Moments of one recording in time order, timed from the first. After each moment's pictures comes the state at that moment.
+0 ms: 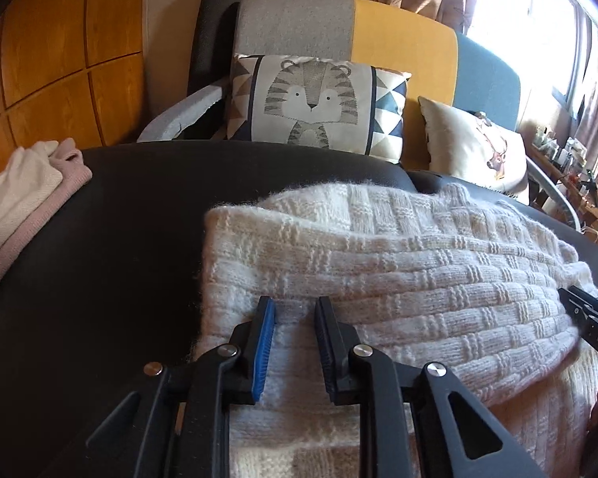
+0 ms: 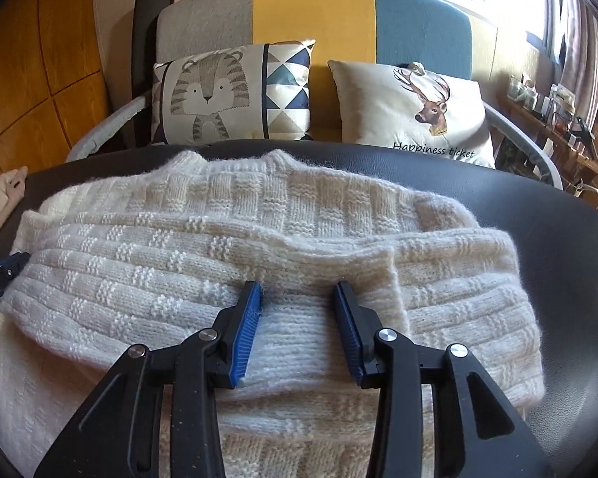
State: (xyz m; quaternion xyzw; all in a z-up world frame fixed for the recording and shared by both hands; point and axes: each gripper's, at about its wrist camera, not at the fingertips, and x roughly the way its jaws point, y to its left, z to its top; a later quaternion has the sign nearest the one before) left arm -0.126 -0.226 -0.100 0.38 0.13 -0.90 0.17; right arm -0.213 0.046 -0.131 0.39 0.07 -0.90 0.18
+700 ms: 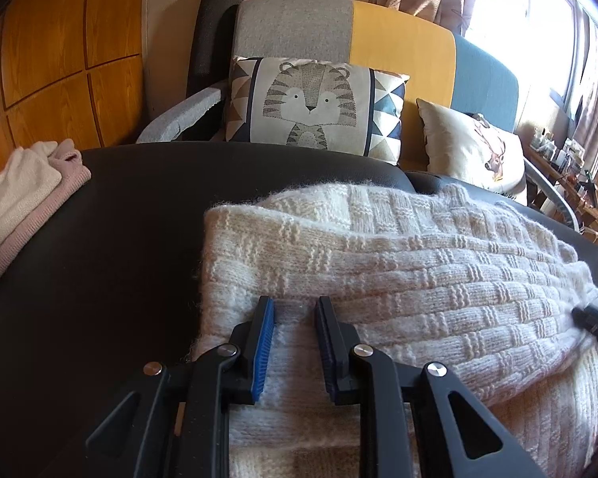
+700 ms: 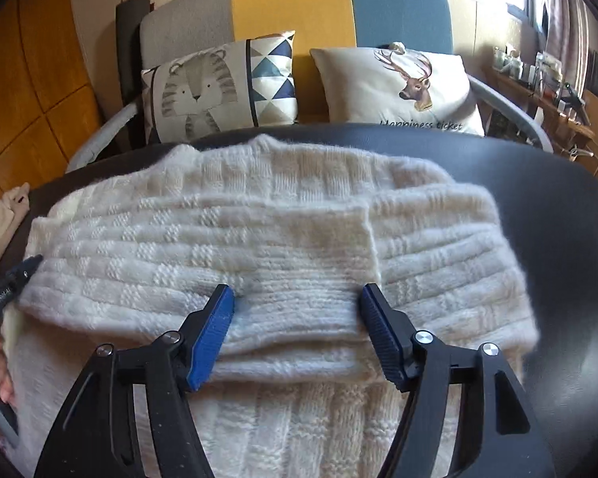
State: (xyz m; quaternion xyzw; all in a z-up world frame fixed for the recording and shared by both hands) left arm -0.124 -0.226 -0.102 0.37 0.13 -0.90 0.17; right arm -0.193 0.065 -0.131 0.41 0.02 -0.90 0.16
